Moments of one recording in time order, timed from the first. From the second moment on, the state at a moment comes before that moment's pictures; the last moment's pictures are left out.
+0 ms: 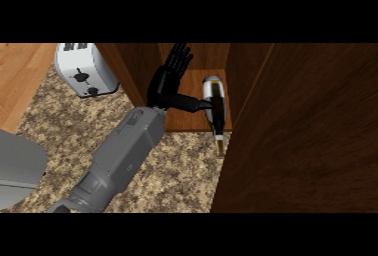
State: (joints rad) left arm -0.91 0.00 -0.22 -0.56 0.59 0.00 -0.52; right arm 0.40 -0.59 0.55 -2.52 -0.03 -0.43 0.03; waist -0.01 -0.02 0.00
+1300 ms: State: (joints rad) left arm -0.15 0.18 -0.39 -1.39 0.63 0.00 -0.40; right arm 0.38 -0.67 0.53 -2.52 -0.02 -0.38 0.04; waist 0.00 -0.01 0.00
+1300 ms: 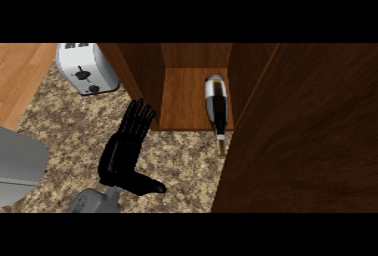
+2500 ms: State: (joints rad) left arm 0.02 0.48 -0.10 -1.50 0.77 -0.23 -0.40; right arm 0.32 -0.76 0.73 -2.52 -0.03 -0.13 0.05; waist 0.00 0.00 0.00
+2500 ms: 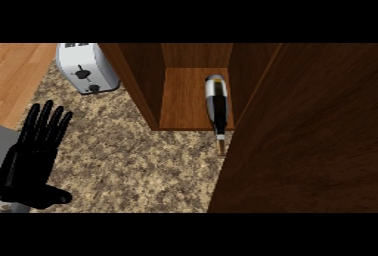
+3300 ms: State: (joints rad) left arm 0.01 0.55 -0.02 -1.44 0.83 -0.36 -0.38; right arm 0.09 -0.62 0.65 -2.49 -0.04 -0.10 0.22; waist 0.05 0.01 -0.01
